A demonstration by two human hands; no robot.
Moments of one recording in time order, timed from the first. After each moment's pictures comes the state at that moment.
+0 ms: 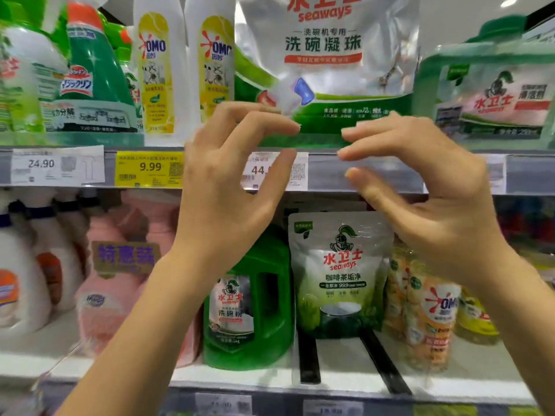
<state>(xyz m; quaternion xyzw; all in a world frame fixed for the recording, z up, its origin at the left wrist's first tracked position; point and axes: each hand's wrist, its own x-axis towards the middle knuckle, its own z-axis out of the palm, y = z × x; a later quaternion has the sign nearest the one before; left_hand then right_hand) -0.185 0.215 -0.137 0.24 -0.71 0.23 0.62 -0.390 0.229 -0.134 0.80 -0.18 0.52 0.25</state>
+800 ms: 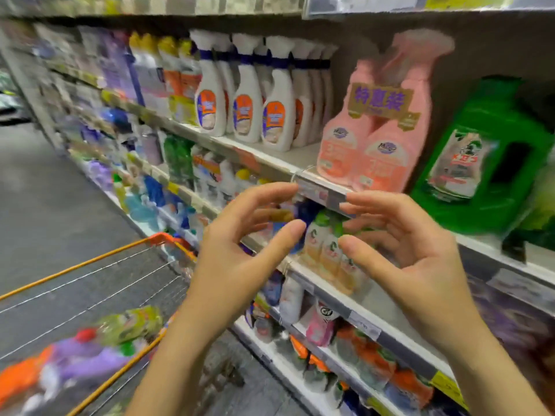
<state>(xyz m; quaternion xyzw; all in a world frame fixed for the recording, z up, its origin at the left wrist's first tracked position) -0.055 0.466 -0.312 0.55 -0.53 -0.11 0.63 -0.215 0.363 -0.311 0.78 -0.13 0.45 -0.42</state>
